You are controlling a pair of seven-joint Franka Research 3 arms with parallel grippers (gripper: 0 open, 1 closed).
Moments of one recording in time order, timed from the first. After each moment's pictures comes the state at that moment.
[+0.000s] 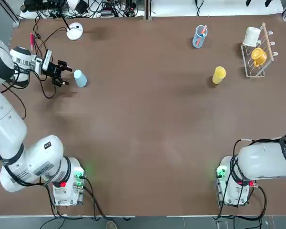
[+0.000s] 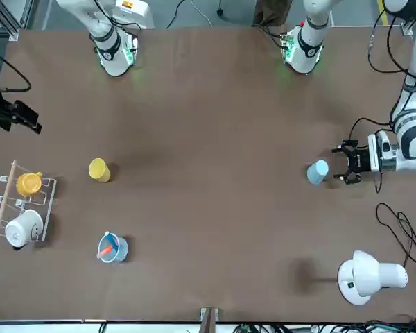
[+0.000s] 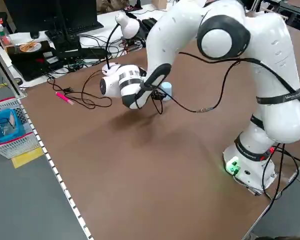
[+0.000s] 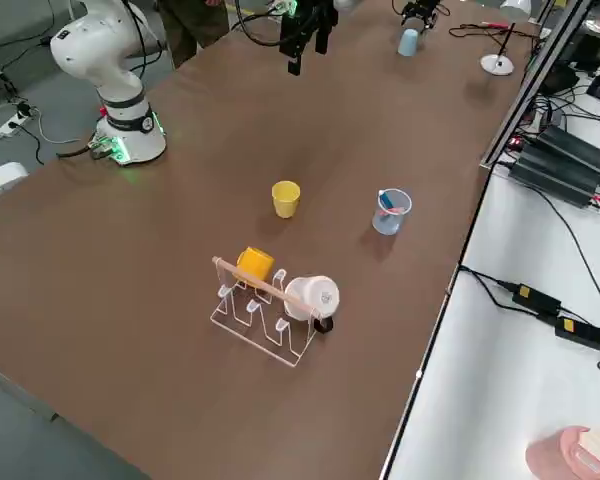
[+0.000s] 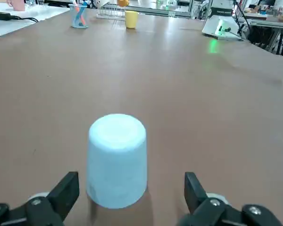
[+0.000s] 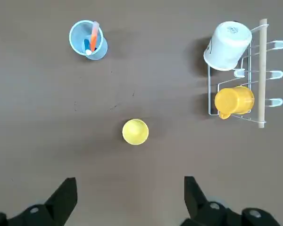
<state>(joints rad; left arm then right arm) 0.52 0.70 -0.04 -1.84 -0.83 1.66 2.54 0.01 0.02 -0.04 -1.53 0.00 1.54 0.06</state>
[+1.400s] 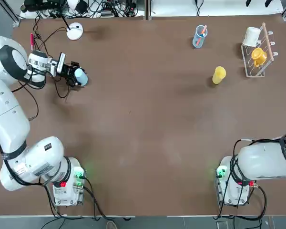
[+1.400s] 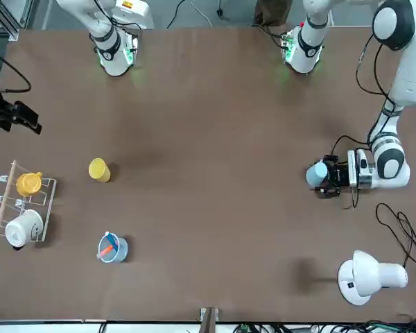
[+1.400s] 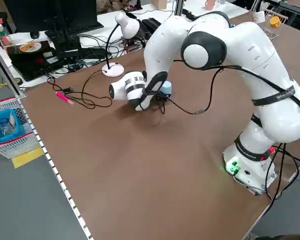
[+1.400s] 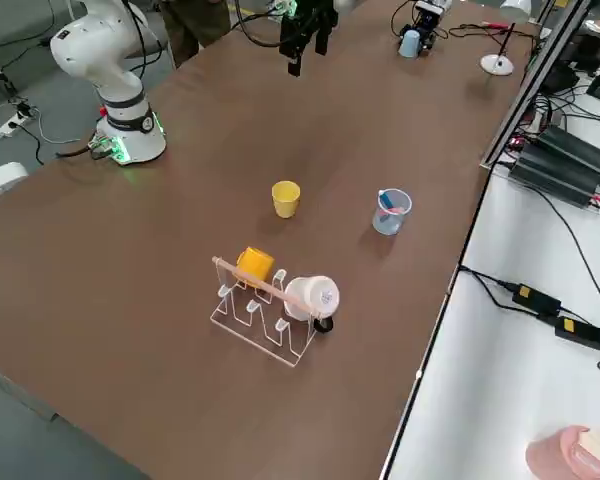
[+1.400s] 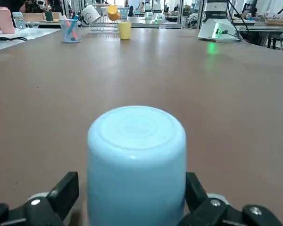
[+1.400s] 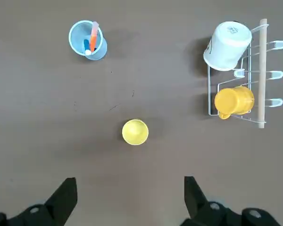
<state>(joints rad) 0.45 0.85 -0.10 -1.76 -0.90 1.71 2.63 0.01 0.02 -0.04 -1.53 0.00 1.54 0.06</state>
